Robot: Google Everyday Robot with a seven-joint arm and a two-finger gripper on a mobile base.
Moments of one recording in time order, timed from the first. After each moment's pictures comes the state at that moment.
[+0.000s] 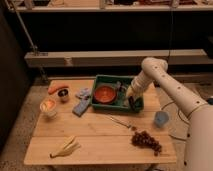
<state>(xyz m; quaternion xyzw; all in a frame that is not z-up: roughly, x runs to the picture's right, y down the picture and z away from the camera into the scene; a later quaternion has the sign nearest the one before) 0.161 0.054 0.864 -0.12 -0.35 -0.61 0.70</state>
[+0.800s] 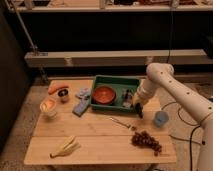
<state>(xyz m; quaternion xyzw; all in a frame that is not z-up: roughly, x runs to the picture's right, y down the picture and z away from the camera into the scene) 0.202 0.086 0.845 -0.17 -0.33 -0.61 0.70</state>
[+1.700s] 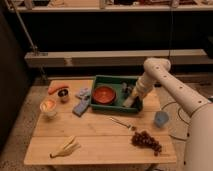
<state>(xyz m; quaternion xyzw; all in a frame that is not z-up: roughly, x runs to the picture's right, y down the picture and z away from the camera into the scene) 0.199 0.045 0.880 -0.16 -0.31 -0.61 0.71</state>
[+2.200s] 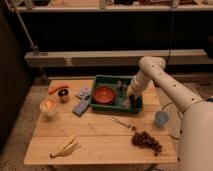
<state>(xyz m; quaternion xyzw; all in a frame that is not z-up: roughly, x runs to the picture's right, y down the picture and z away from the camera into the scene) 0.165 0.039 0.884 -0.14 -0.33 -0.62 0.70</state>
